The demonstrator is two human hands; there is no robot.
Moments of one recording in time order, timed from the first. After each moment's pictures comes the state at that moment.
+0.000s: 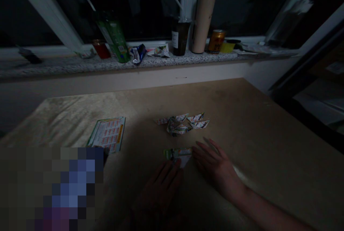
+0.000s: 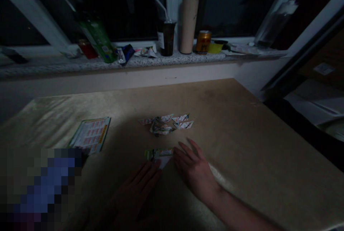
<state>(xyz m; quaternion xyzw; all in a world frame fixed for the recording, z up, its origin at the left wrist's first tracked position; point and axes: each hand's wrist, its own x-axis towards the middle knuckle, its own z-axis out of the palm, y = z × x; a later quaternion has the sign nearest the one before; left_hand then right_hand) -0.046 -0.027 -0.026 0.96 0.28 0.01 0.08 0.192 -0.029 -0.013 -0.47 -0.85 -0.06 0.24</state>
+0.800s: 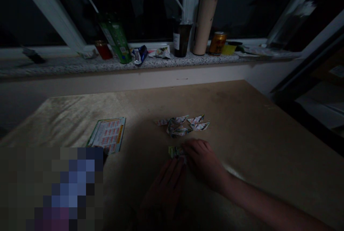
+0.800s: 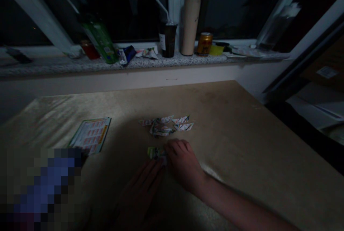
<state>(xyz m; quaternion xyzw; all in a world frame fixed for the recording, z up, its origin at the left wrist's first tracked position) -0.021 -0.043 -0.004 0.94 0.34 0.07 0.03 0.170 -0.001 -0.010 -0.51 -0.83 0.03 0.20</state>
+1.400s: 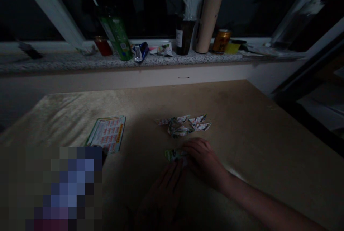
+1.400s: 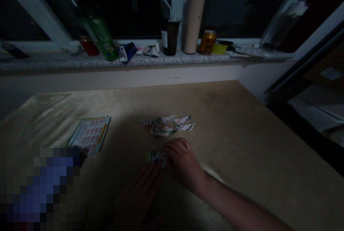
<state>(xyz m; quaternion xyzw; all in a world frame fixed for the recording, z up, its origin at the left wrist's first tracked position) -0.025 -0.040 -0.026 0.94 0.34 0.08 0.05 0.173 0.003 -0.011 -0.46 -0.83 0.12 0.29</state>
